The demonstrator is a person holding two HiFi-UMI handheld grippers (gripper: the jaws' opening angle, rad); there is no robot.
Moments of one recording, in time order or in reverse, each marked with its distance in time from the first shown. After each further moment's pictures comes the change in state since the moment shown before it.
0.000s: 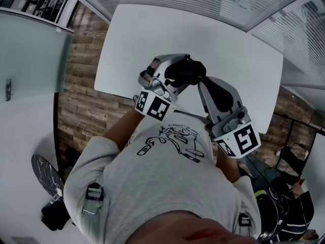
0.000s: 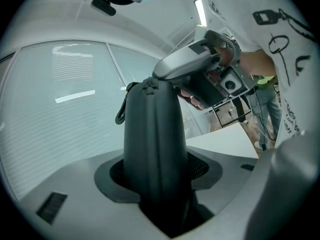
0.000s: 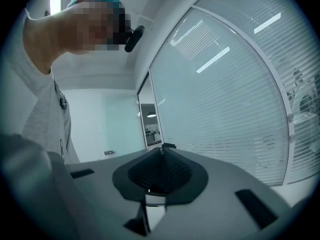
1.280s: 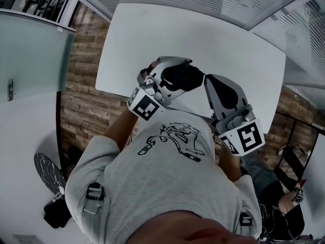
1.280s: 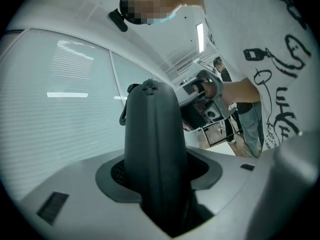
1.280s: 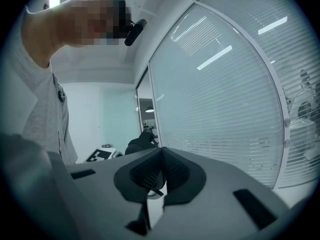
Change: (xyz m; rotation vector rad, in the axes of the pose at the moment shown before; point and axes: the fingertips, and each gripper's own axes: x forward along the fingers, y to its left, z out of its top) left arm -0.001 -0.008 0.017 -0.080 -0.184 -0.151; right arm -0.003 -0.034 -0.010 -0.034 0.060 -0.018
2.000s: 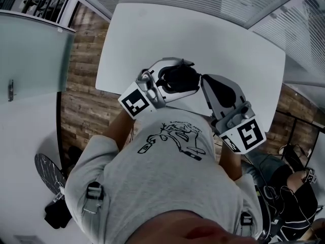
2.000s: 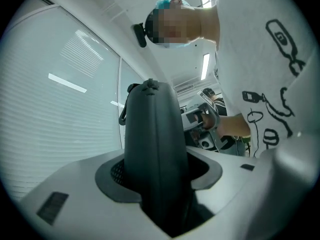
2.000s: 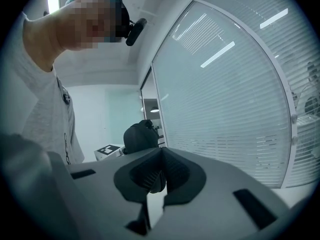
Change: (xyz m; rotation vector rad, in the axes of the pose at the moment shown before) left arm -0.002 -0.004 0.031 -0.193 -0.189 -0.153; right arm 0.000 0.001 0.000 0.015 0.002 0.074
